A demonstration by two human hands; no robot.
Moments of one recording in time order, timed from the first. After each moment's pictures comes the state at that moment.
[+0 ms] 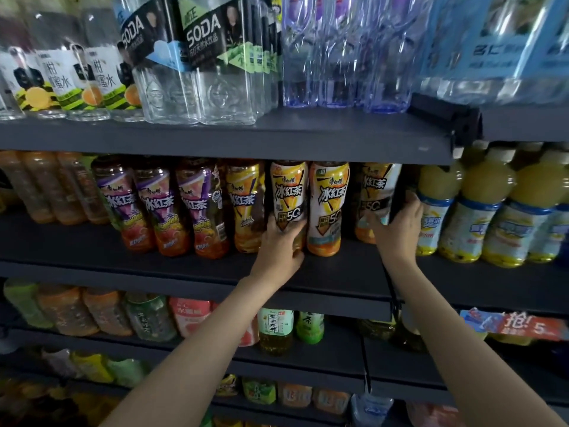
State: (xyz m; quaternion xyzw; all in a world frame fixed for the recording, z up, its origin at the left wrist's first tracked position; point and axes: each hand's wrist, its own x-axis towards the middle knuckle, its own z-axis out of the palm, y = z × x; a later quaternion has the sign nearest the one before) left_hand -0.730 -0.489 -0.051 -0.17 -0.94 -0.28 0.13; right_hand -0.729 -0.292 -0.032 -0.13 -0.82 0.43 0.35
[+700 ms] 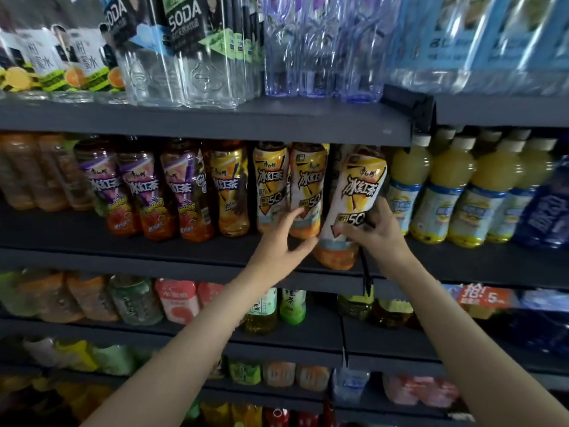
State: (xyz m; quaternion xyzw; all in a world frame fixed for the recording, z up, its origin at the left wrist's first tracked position) left_hand -0.673 -0.473 -0.035 -0.23 -0.85 -0.46 0.07; right_hand -0.666 -0.282 -0.027 0.01 -0.75 0.64 0.16
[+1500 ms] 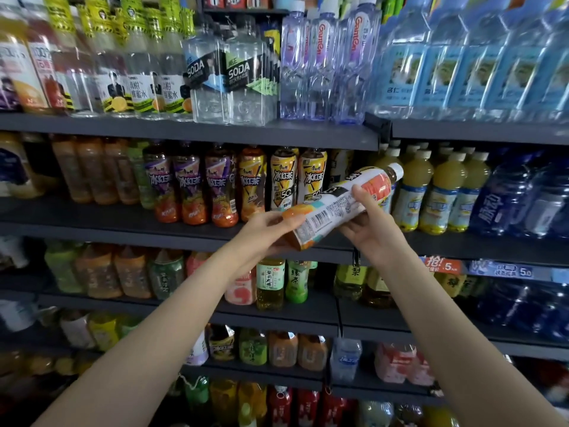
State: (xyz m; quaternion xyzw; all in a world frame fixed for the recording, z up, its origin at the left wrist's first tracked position) left_hand -0.554 -0.527 0.020 -0.14 -0.70 -0.69 -0.13; right_hand -0.543 -0.335 0.031 -0.06 -0.46 0.89 0.06
